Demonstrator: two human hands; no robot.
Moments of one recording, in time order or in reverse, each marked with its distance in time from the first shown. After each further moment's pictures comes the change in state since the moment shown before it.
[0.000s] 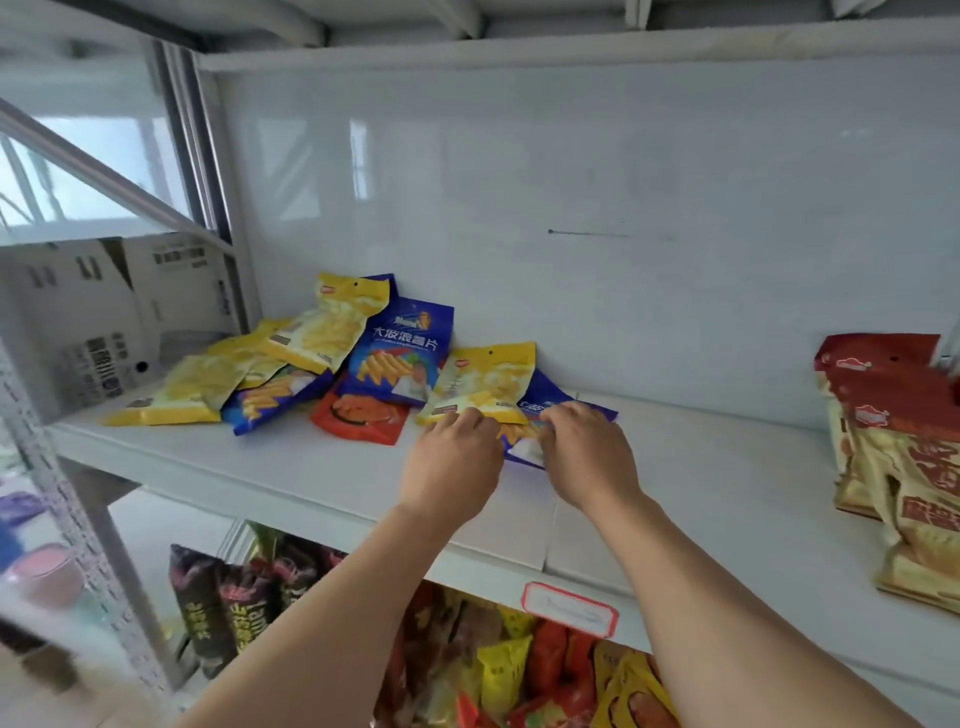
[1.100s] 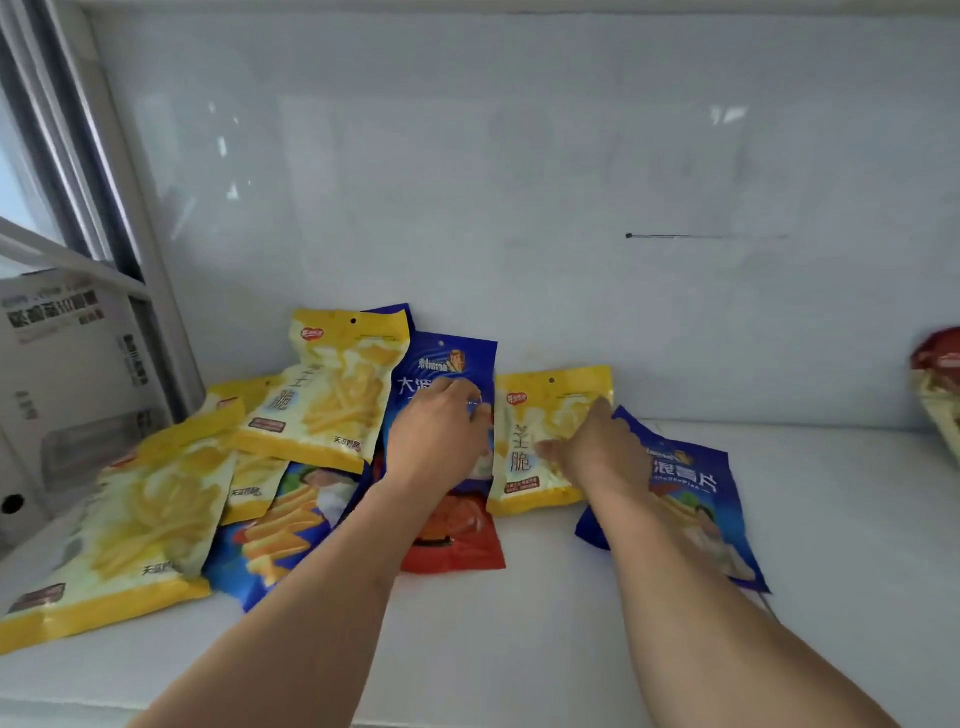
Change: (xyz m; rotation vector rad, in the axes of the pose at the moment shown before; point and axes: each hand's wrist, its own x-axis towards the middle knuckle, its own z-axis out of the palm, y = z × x) left_hand 0.147 -0.198 0.049 -0.389 -0.125 -0.114; right_hand 0.165 -0.096 0.104 0.137 -0.087 0.773
